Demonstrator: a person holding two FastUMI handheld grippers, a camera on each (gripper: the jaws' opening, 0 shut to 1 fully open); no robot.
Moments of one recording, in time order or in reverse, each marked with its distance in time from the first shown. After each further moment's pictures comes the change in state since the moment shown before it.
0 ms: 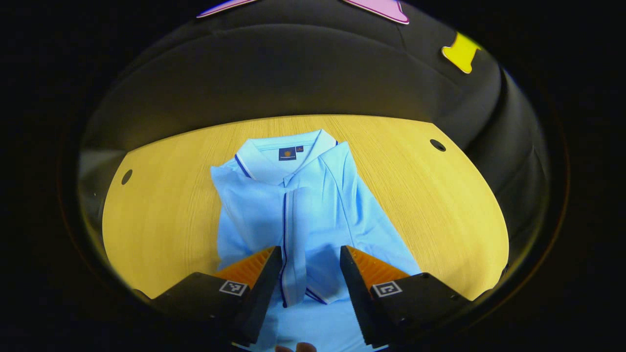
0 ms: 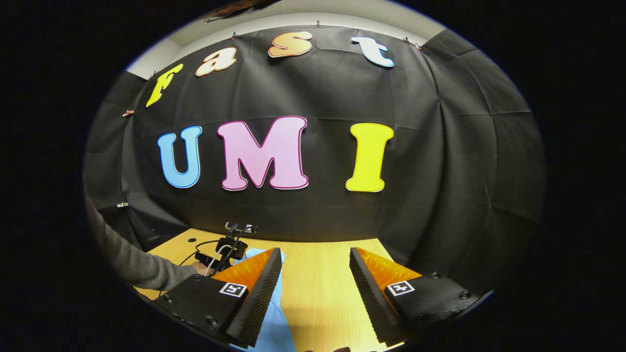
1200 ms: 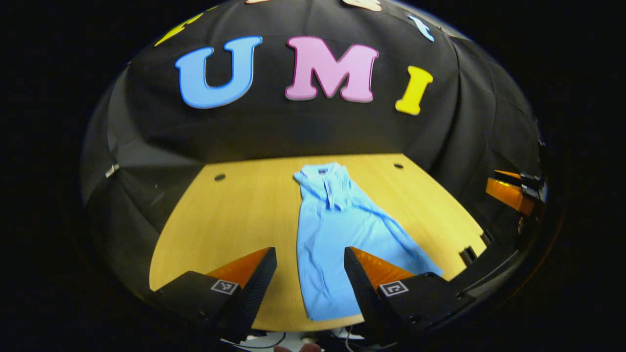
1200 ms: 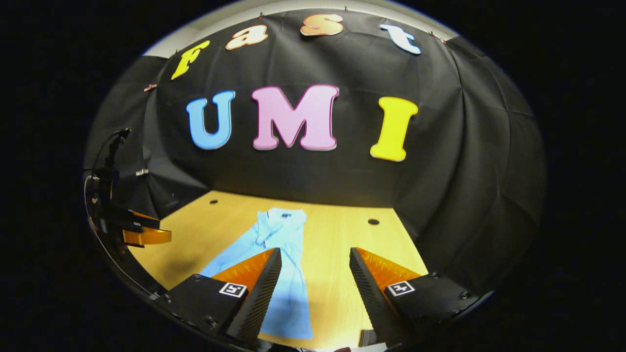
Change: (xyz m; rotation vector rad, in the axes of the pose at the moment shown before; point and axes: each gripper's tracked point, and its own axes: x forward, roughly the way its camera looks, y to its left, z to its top) left arm -0.346 0.044 -0.191 -0.006 -0.224 0.044; right arm -0.081 0.044 -0.108 -0.102 0.278 0.103
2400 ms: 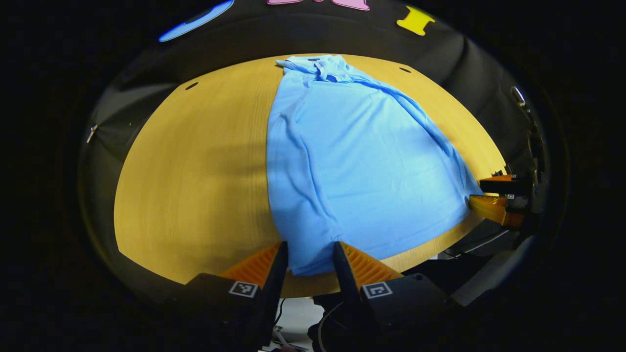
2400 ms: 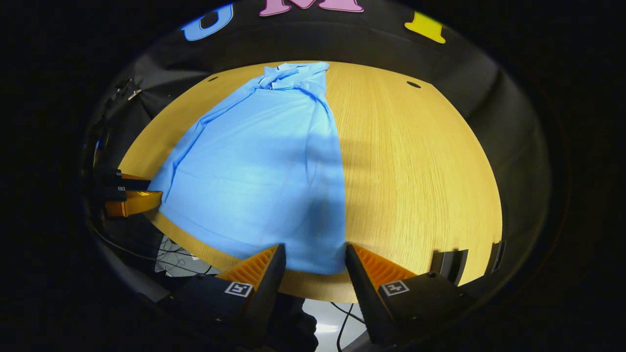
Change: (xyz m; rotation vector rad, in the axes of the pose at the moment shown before) left arm 0.075 -0.018 -0.174 0.037 0.447 0.004; right arm 0.021 0.056 -0.256 0.001 0.682 0.109
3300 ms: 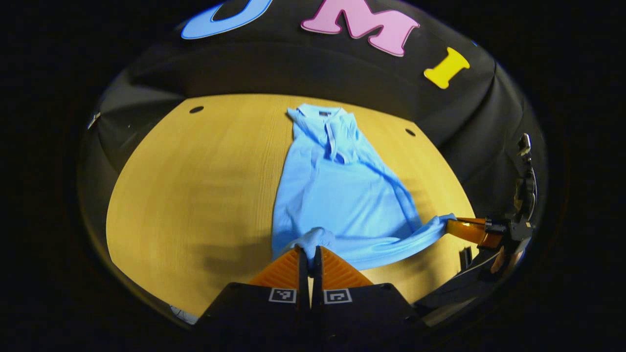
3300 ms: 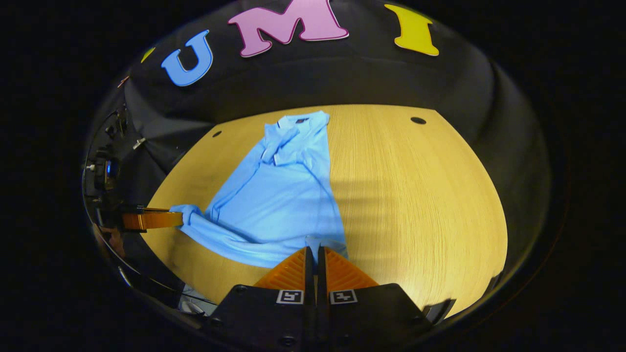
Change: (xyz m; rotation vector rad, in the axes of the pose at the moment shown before) left arm -0.026 0.025 0.176 -0.185 -0.265 -0.098; right arm -0.002 -0.008 0.177 0.135 -0.275 0.100
